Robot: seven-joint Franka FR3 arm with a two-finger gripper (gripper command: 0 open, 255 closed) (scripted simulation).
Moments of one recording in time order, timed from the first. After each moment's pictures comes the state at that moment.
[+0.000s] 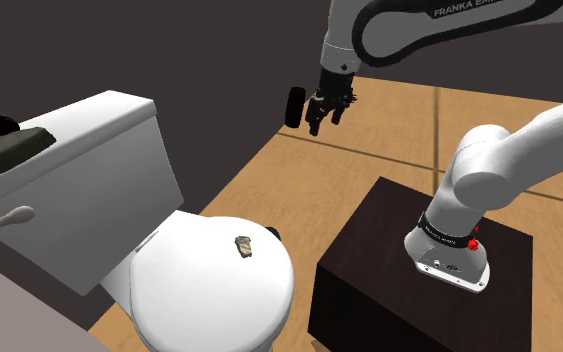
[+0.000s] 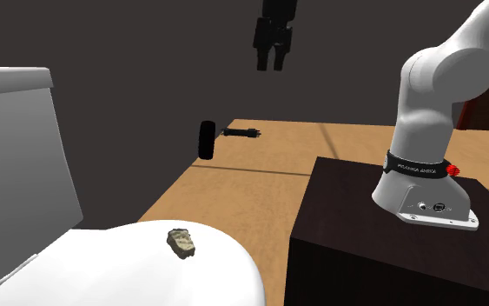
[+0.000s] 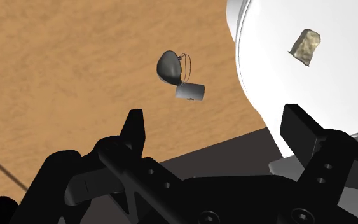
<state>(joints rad) 0.07 -0.70 0.12 -2.57 0.08 1.99 0.29</state>
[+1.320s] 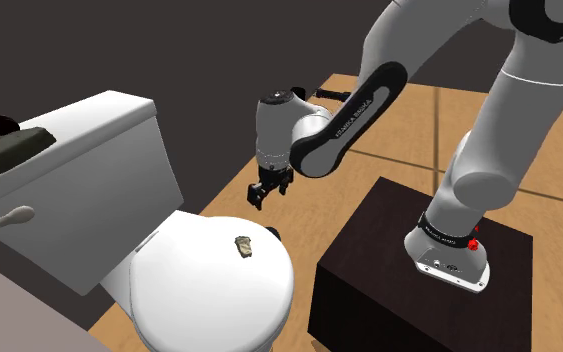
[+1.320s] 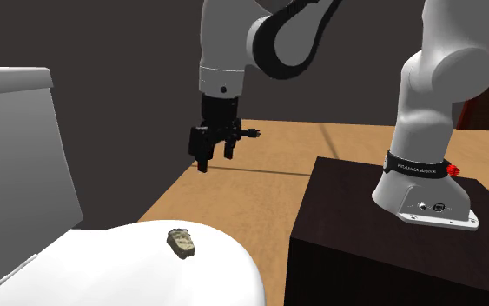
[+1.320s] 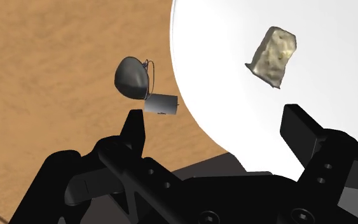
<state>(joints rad) 0.07 0.01 0.43 -2.49 -0.13 2.60 0.79</state>
